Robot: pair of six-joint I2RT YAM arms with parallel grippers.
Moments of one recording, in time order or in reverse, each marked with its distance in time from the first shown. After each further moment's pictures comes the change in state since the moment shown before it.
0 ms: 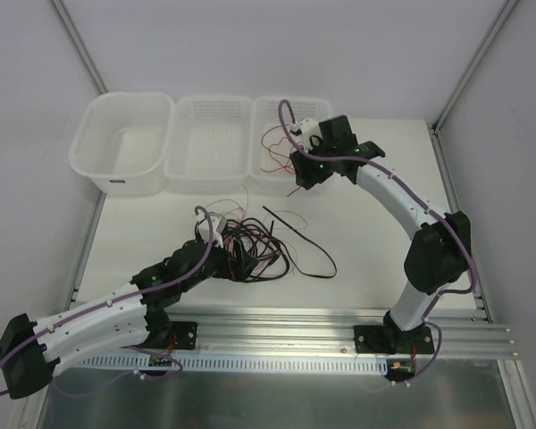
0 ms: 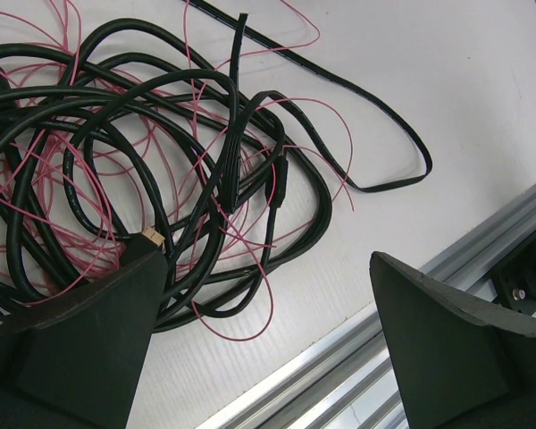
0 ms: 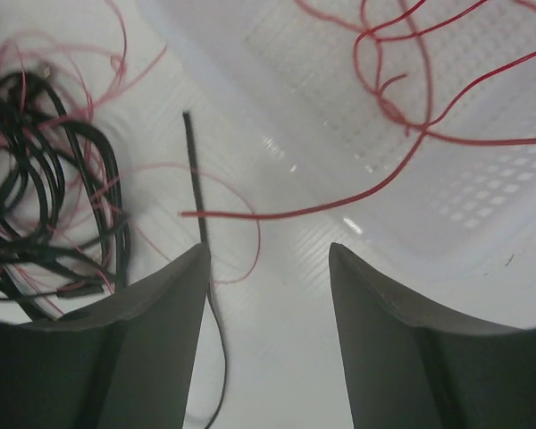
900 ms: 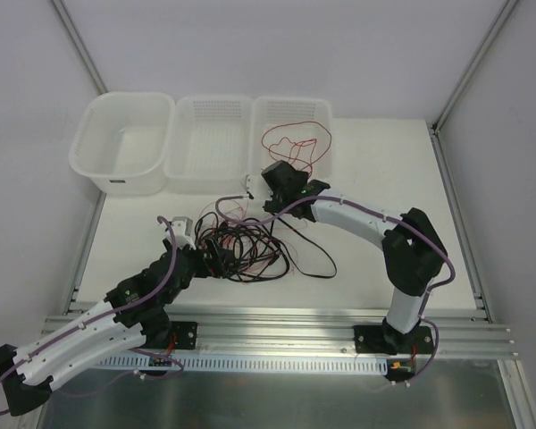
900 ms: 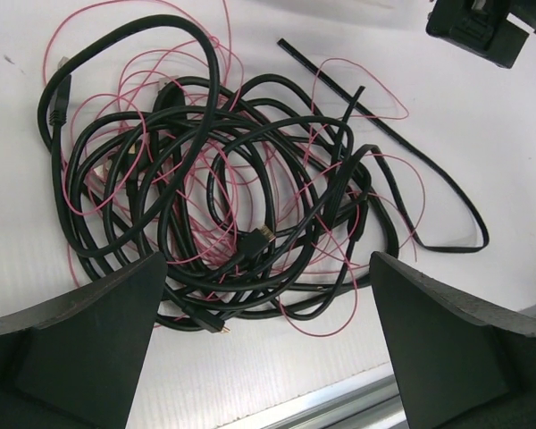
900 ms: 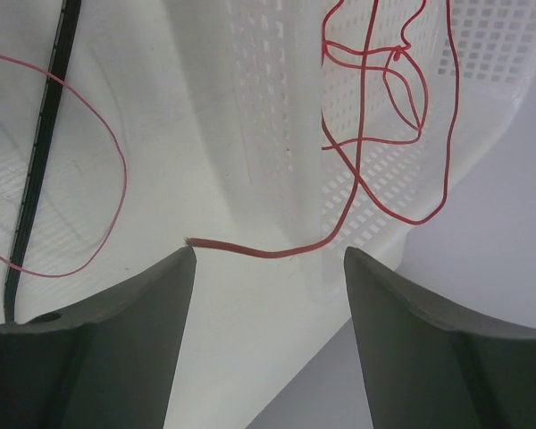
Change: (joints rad) left arm 0.001 -0.318 -0.013 -0.275 -0.275 -0.055; right arm 0.359 0.048 -0.230 0.201 0.655 -0.685
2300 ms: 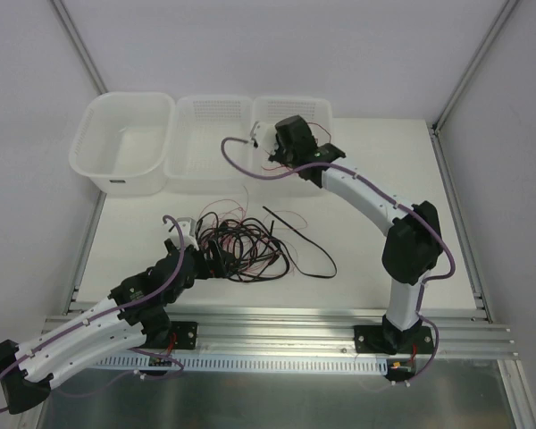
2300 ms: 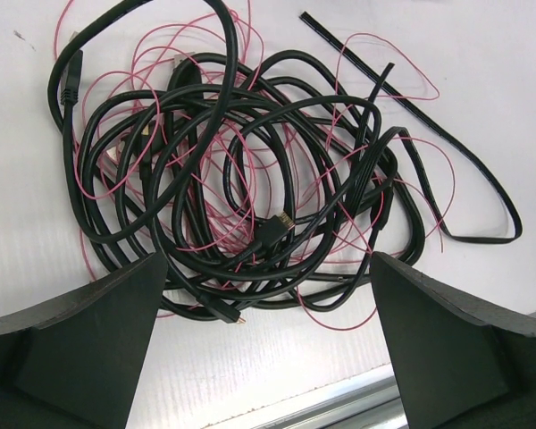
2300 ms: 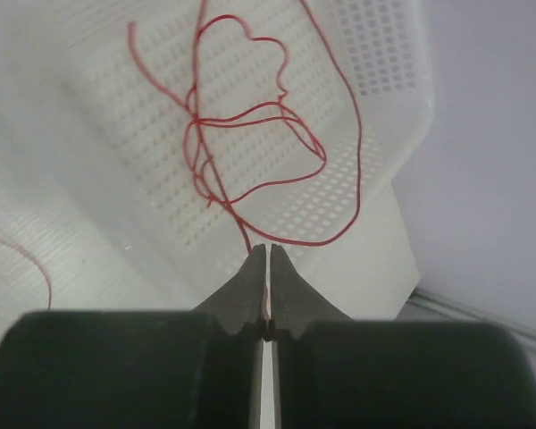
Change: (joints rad) left arm 0.000 0.055 0.000 -0.028 -0.013 -0.005; right arm -0.112 0.082 0.317 -0.067 -0.117 0.105
